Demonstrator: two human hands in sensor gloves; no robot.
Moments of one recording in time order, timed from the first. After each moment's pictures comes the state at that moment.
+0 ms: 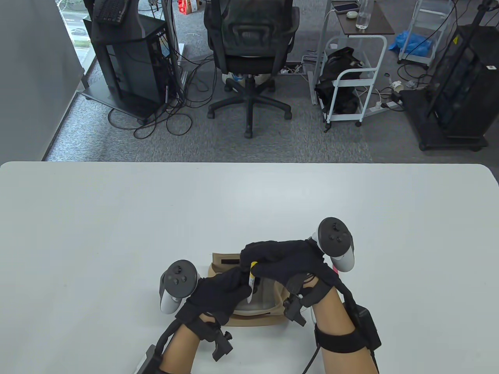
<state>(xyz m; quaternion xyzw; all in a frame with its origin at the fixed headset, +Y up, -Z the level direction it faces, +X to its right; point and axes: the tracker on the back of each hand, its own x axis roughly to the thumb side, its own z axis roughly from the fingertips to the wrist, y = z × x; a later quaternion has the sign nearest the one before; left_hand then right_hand) -0.129 -0.697 -0.289 -0.07 -0.31 0.57 0.76 0.090 -0.608 -0.329 0.36 0.07 0.73 0.58</state>
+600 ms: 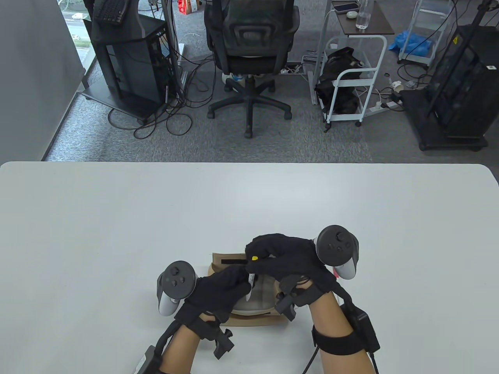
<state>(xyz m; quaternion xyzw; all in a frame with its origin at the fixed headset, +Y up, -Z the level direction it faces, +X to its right) -0.139 -0.691 -0.288 -0.02 -0.27 0.56 0.78 0.100 -0.597 -0.321 0.29 -0.07 0.79 0.53</state>
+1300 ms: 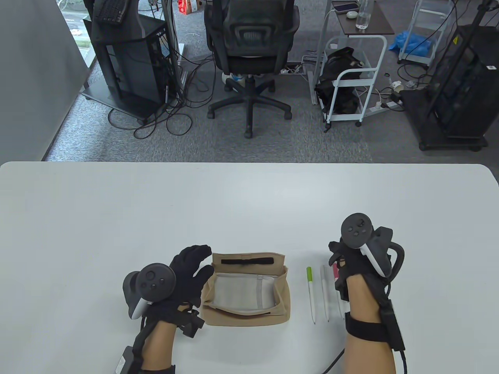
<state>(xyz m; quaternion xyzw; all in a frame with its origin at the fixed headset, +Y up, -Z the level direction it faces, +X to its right) -0.203 -0.692 -0.296 0.09 -0.15 0.37 0.92 0.215 -0.657 -0.367 -0.13 -0.04 0.98 0.11</state>
